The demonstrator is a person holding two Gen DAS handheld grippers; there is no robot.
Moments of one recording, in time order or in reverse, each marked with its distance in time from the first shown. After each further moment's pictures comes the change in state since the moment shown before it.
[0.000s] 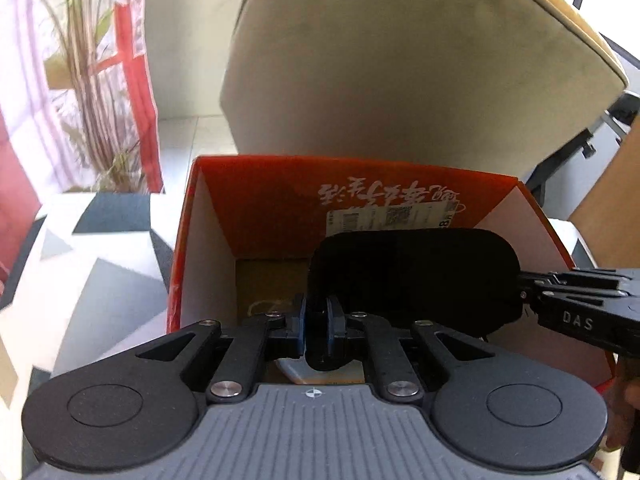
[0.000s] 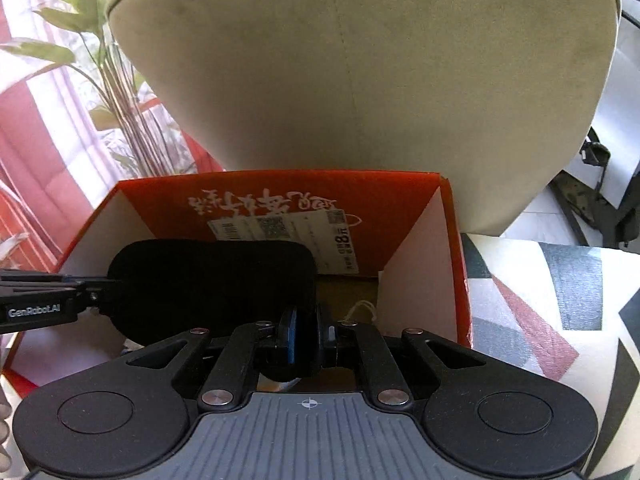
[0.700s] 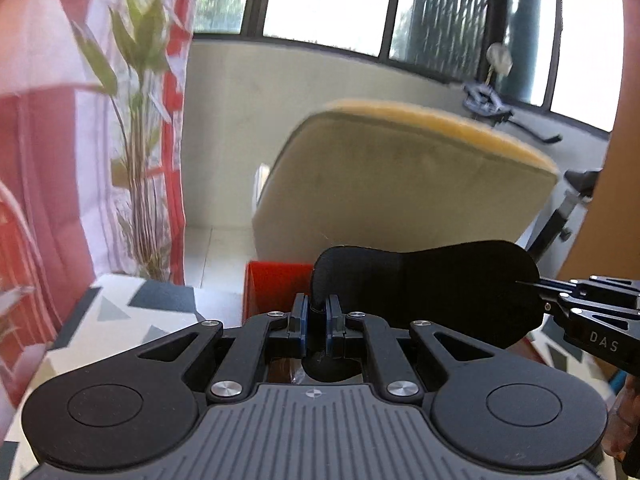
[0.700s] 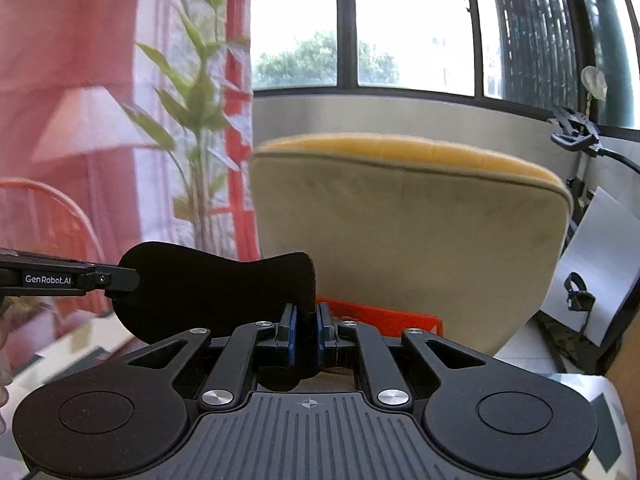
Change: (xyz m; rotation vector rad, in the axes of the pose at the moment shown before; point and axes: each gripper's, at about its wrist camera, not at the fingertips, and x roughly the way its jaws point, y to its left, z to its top) left arm -0.090 -0.003 -0.030 -0.022 -0.358 0.029; right arm -0.134 0.043 -0.036 -0.222 -0.423 0.020
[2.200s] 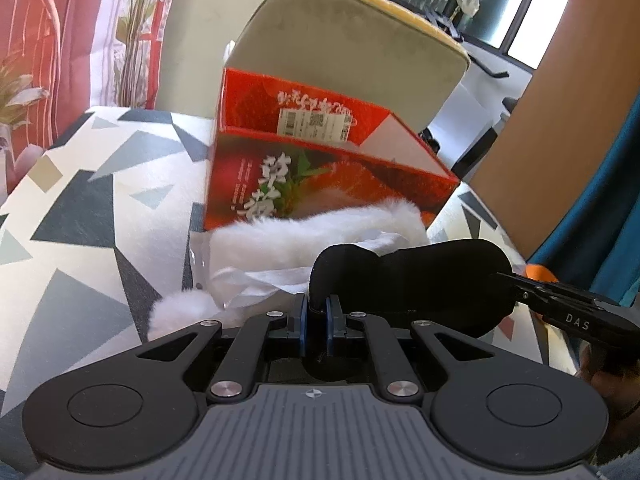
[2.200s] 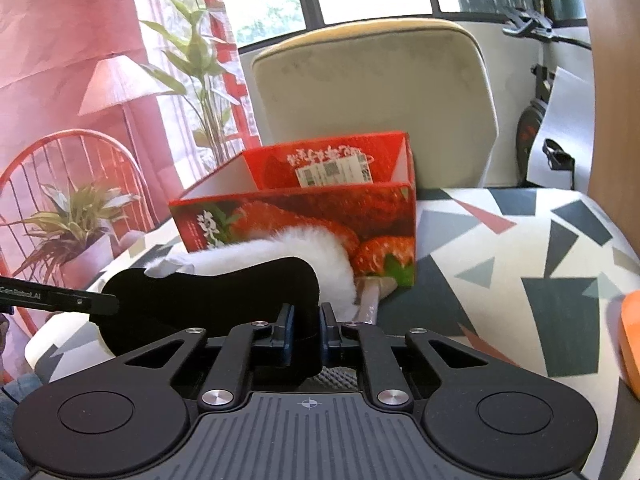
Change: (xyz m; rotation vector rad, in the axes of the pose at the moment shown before) left arm -0.145 0.002 -0.148 -0.084 0.229 -0.193; right arm -0.172 0.020 -0.166 0.220 0.126 0.058
